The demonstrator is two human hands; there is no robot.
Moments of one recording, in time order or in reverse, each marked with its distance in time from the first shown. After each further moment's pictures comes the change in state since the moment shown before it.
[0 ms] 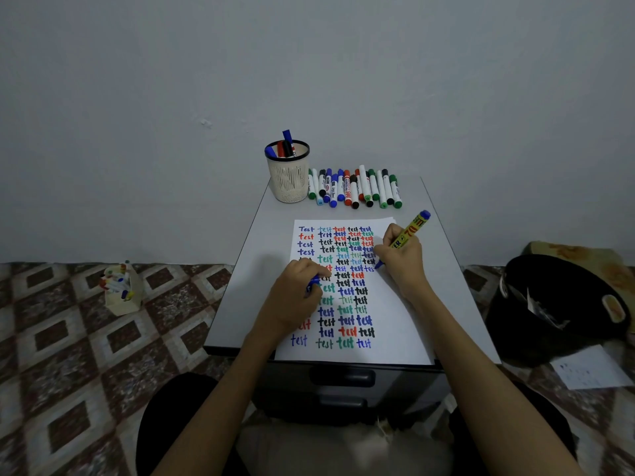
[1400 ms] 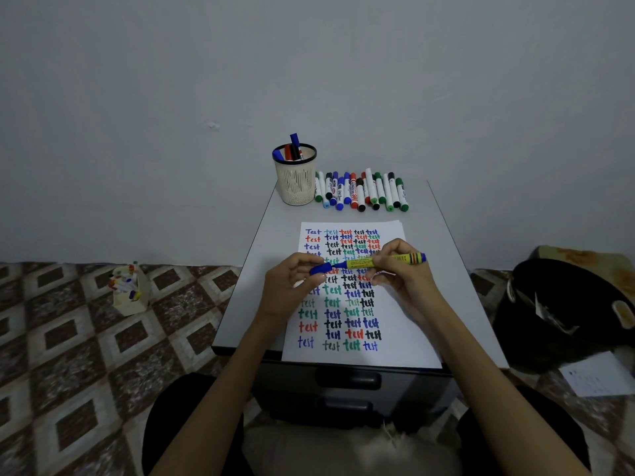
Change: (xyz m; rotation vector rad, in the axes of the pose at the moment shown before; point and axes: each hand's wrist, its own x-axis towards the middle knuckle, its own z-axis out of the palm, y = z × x) left_hand -0.003 -0.003 -0.015 -0.650 0.135 -0.261; right_hand -0.037 -0.016 -0.010 0.624 -0.323 0.147
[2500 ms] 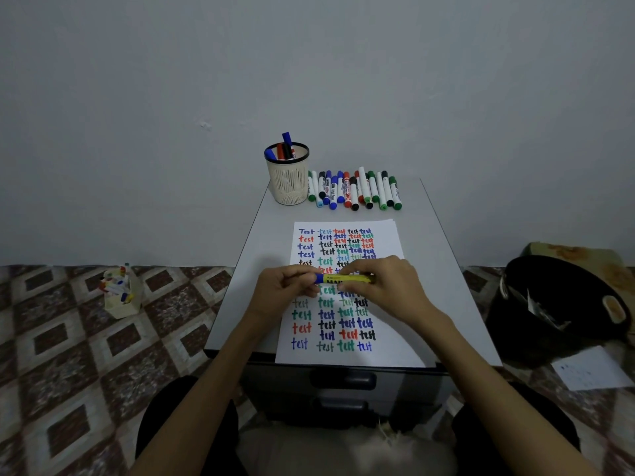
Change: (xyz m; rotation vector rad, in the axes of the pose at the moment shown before) left_hand 0.000 -0.004 -0.006 -0.087 -0.081 -0.064; right_hand -0.011 -0.011 0.018 -1.363 -0.142 -0.276
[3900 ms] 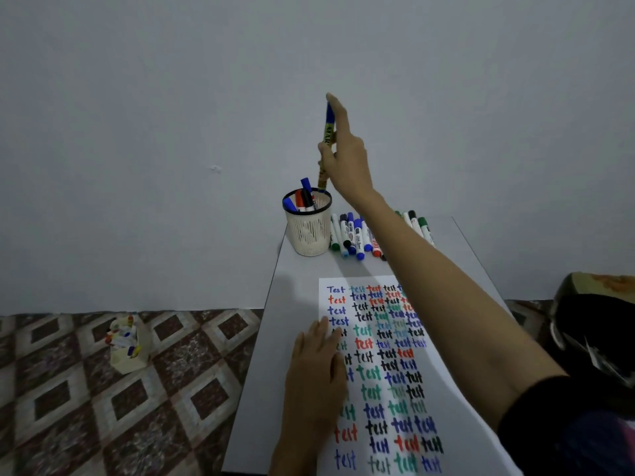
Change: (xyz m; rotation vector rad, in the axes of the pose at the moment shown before) left_hand 0.014 -0.022 0.012 0.809 0.109 -0.018; right_hand 0.299 -0.046 -0.025 0.338 0.539 -0.165
